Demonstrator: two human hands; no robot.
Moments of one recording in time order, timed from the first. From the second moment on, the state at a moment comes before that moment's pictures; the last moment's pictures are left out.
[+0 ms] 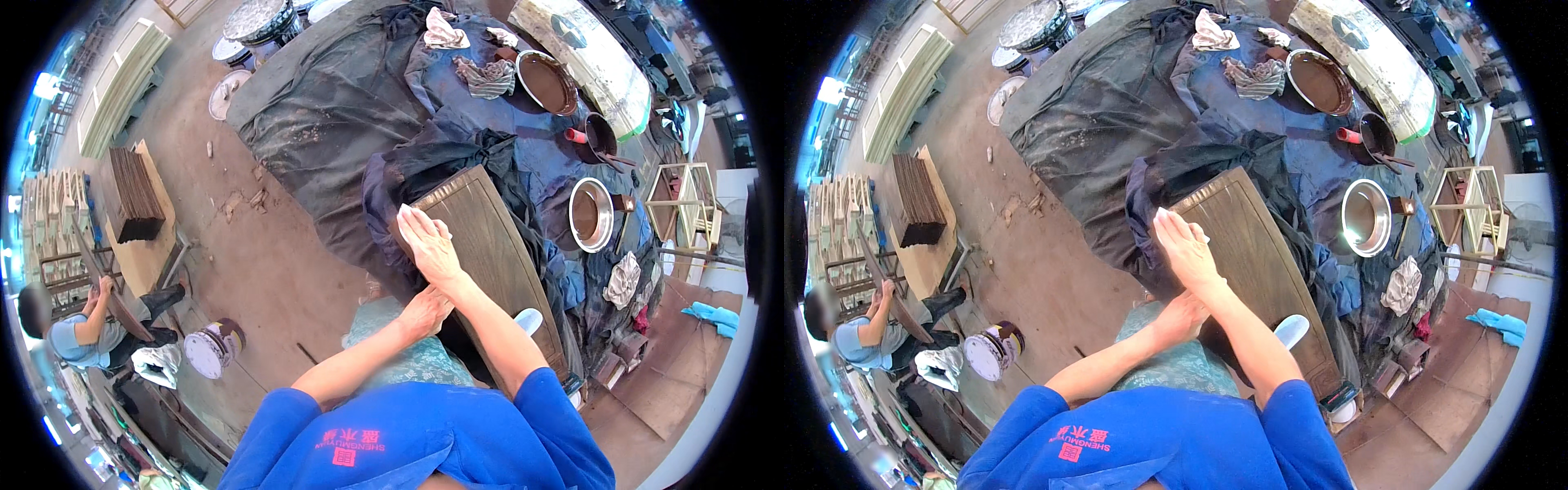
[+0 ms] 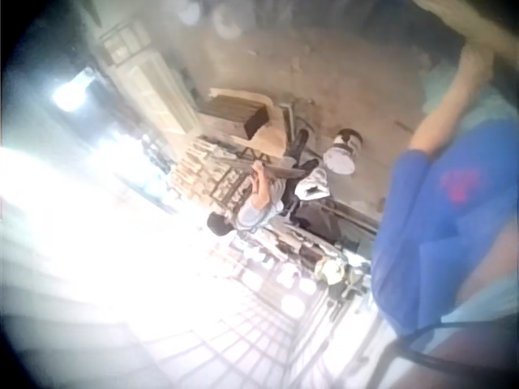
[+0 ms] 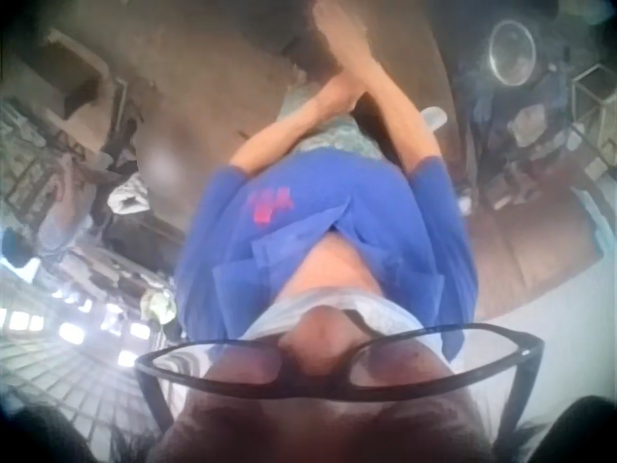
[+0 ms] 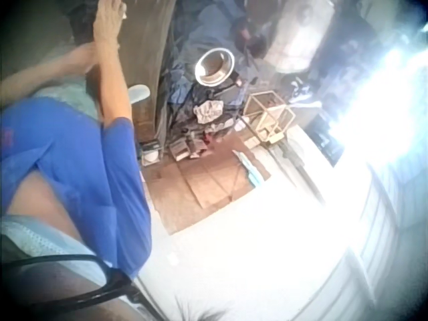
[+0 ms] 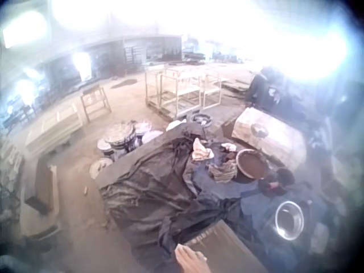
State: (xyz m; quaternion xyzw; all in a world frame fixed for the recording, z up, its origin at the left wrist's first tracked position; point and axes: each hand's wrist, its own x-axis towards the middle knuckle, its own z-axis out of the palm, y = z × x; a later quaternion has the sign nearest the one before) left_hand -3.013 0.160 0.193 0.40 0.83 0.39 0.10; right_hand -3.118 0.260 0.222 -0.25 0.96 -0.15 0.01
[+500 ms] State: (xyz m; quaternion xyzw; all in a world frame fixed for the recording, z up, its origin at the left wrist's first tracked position) left_hand -3.008 0.162 0.193 0.37 0.83 0.38 0.15; right_hand -3.082 0.271 0.212 -0.25 0.96 -0.15 0.00
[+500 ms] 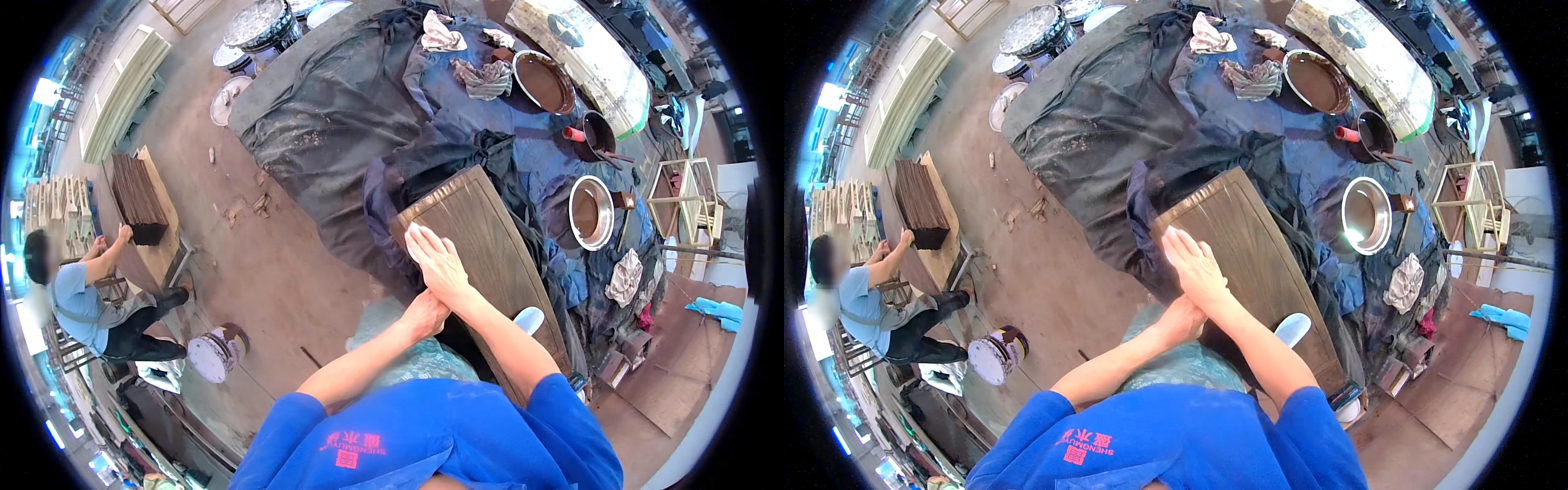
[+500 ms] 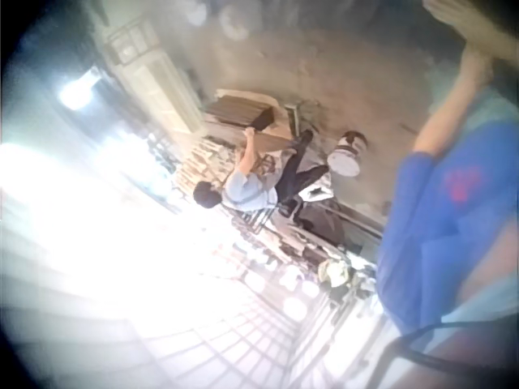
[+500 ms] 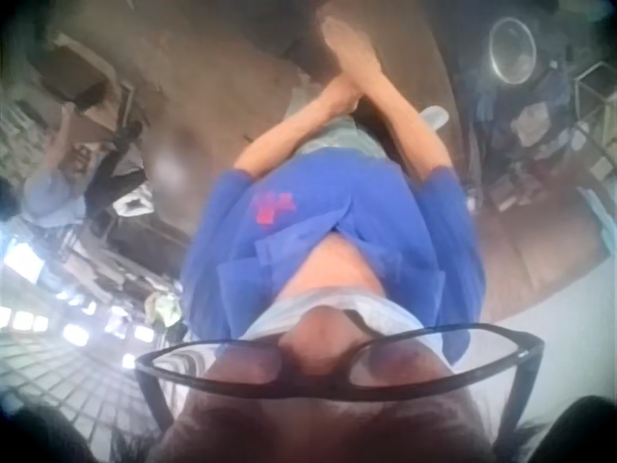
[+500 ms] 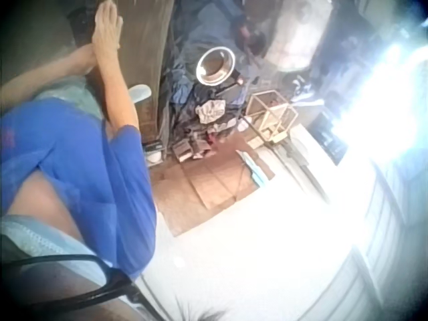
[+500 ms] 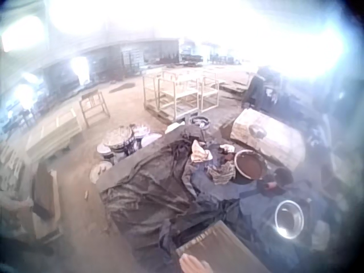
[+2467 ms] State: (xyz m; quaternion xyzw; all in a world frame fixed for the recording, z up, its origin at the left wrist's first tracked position) left_hand -3.026 0.159 0.220 0.41 0.84 0.33 0.13; right_hand -3.139 0.306 0.209 -0.19 0.97 -0.14 -0.08
